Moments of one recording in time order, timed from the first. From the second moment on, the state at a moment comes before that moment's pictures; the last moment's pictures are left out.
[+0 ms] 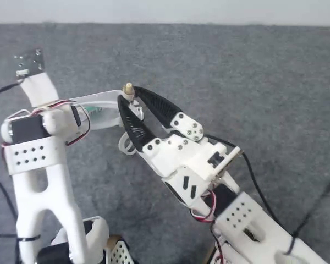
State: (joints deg) left arm -19.8 -29.5 23.6 80.8 10.6; right arm -47.7 -53.9 65.9 -32.9 -1.5
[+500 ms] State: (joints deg) left arm -19.8 -29.5 23.6 80.8 10.2; right arm -45.0 -29.1 65.8 -58.6 -1.6
